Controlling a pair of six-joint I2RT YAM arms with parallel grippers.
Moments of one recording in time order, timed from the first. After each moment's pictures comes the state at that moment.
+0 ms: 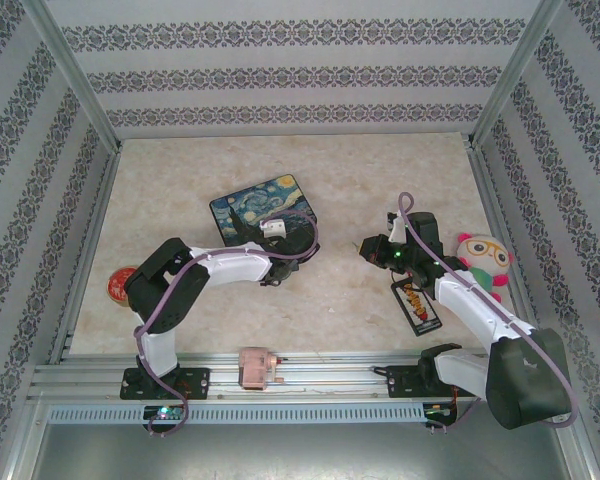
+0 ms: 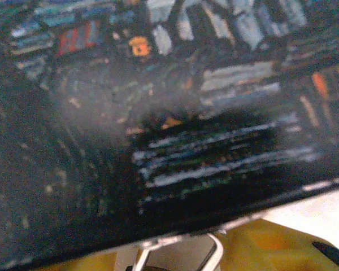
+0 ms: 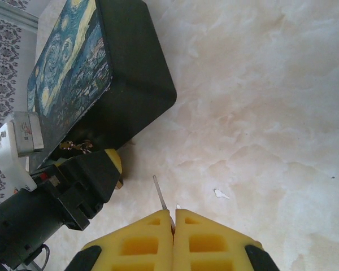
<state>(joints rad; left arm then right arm) -0.80 1.87 1.12 -0.43 -0.53 -0.92 0.21 1.14 0.58 -0.16 -0.50 0.66</state>
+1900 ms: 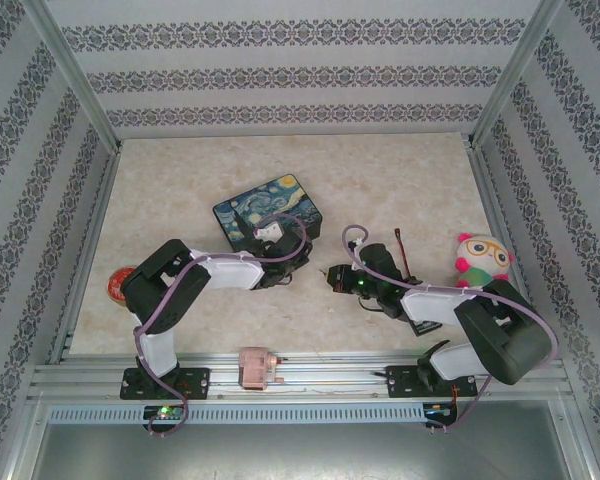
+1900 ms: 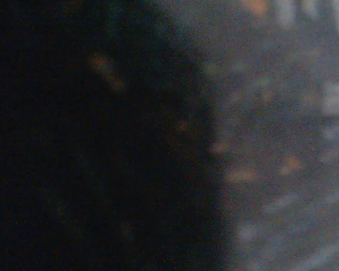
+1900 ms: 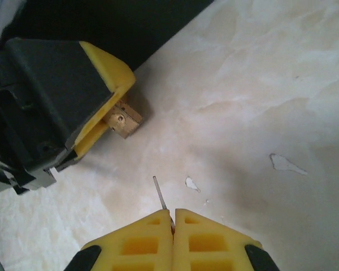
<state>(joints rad) -0.79 1.86 0.96 0.02 -0.29 -1.25 0.56 1.39 0.35 0.40 -0.28 0.76</state>
